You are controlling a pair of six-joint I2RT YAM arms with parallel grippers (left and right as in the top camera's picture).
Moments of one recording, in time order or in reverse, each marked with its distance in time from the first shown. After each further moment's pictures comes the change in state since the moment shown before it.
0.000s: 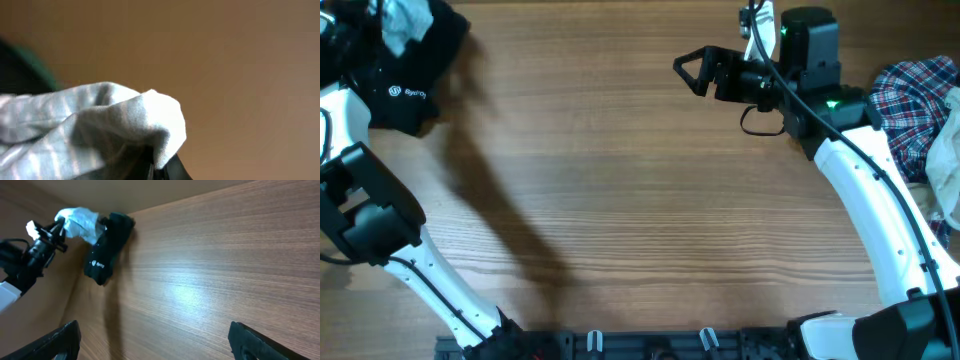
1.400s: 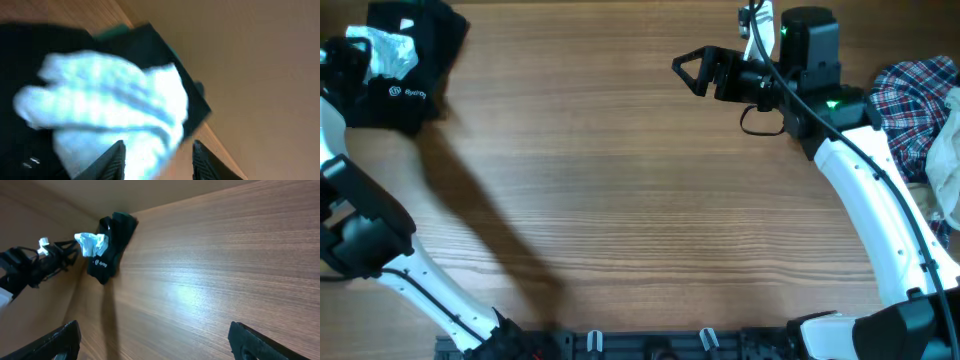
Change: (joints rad) left arm 0.080 -0.048 0.002 -0.523 -0.249 0.470; right arm 0.000 0.000 0.000 0.005 -0.014 0.000
